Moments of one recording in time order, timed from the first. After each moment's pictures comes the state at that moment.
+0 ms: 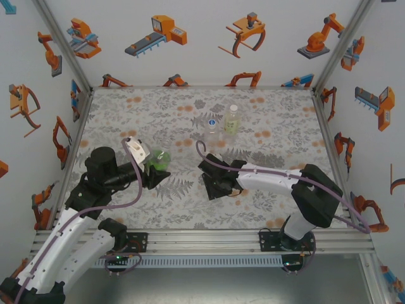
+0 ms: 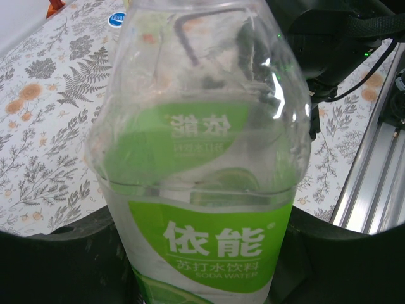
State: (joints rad) left arm -0.50 0.63 0.70 -0.37 0.54 0.21; right arm 0.99 1.59 0.93 -0.54 0.04 0.63
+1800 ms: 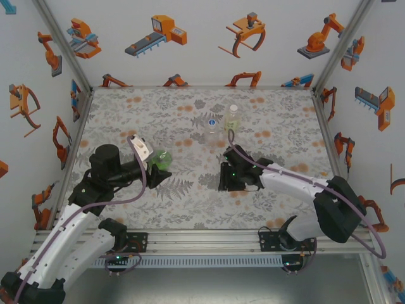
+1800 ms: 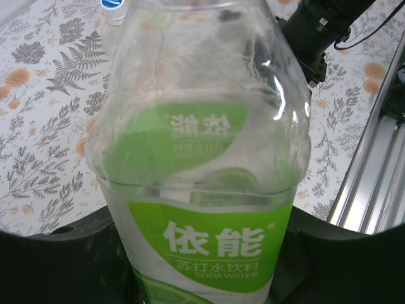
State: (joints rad) left arm -0.50 0.67 0.70 -0.38 0.54 0.21; right arm 0.79 1.40 0.80 -0.47 -0.06 0.69
